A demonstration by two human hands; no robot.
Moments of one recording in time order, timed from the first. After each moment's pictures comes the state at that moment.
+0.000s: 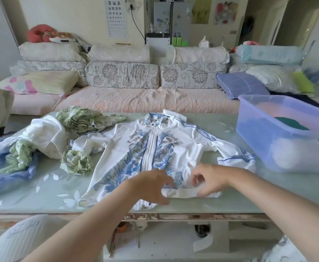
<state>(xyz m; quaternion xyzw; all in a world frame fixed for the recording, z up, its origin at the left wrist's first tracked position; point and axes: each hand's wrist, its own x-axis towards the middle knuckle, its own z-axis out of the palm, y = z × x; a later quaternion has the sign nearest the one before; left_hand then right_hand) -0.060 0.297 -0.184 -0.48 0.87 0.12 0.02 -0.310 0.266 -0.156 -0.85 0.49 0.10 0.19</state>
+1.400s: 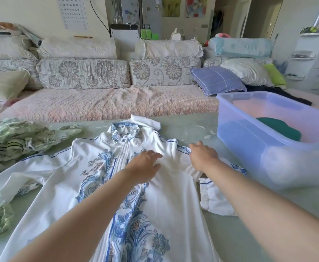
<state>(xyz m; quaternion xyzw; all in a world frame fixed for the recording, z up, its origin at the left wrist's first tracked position) -0.145 0.087 -0.204 -0.53 0.83 0.10 -0.12 -0.373 0.069 -0.198 -0.69 0.73 0.02 -0.03</state>
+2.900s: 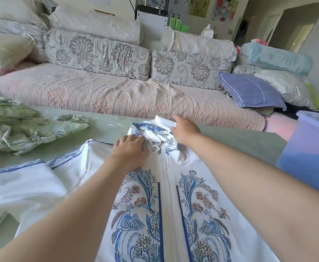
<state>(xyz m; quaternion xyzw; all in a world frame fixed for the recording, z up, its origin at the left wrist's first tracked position) -0.022 -0.096 -0.245 -0.68 0.72 0.06 -0.14 -0.209 -0.173 -0.193 -0.74 0.66 -0.13 0.04</state>
